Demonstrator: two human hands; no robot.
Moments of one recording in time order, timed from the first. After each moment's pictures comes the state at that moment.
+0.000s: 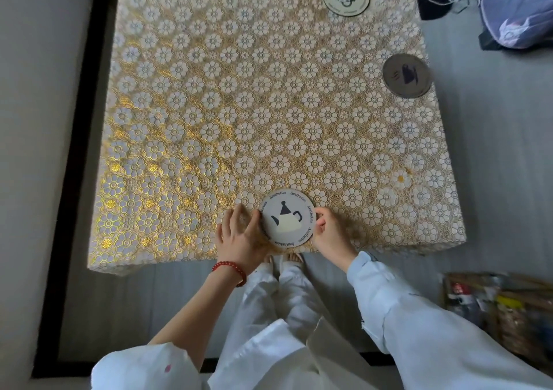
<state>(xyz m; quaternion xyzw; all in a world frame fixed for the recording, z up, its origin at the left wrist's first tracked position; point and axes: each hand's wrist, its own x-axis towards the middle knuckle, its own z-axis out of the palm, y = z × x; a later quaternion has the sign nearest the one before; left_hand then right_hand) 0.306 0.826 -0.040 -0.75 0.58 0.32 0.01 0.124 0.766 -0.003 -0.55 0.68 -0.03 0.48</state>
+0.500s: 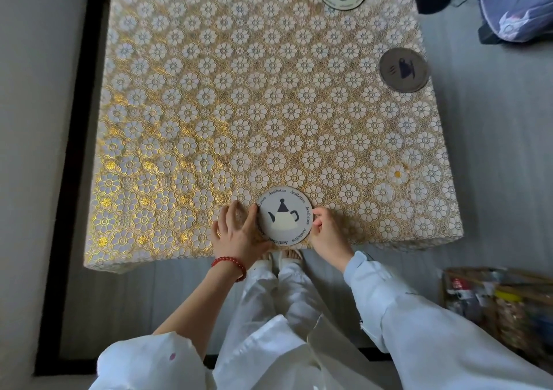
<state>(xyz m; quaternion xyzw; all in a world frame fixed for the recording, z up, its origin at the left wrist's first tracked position) 0.301 0.824 -0.044 -0.76 0.57 0.30 0.05 0.120 0.774 -0.006 -0.57 0.68 -0.03 0.47</state>
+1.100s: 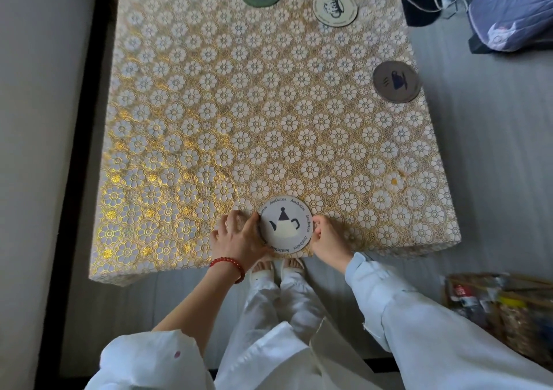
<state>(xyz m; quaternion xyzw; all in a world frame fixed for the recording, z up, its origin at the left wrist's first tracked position) 0.311 0.814 -0.035 -0.75 0.59 0.30 0.08 0.115 0.771 -0.011 -0.59 0.67 0.02 0.45</state>
